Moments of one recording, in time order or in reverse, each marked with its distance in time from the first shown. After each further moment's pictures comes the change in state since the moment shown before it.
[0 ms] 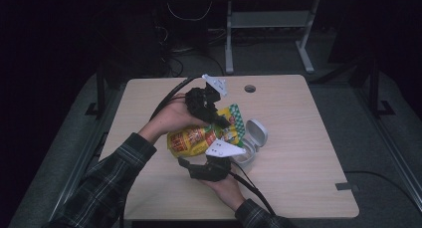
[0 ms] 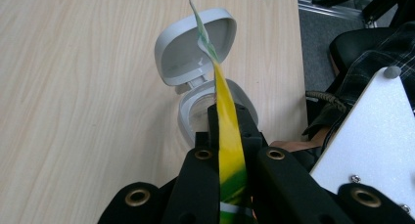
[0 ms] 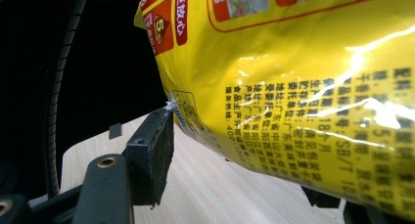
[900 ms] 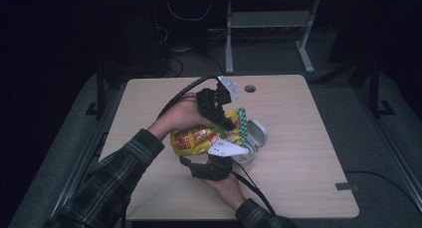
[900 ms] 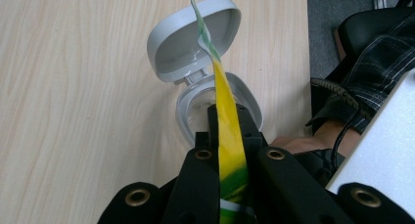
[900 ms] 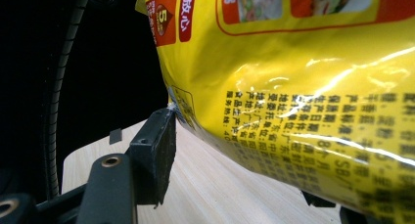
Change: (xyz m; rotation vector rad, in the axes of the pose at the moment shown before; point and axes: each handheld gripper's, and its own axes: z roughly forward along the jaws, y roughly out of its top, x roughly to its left) left arm 0.001 0.017 0.018 0.106 -0.003 0.001; right arm -0.003 0.001 -0.003 -0.023 0.001 0.010
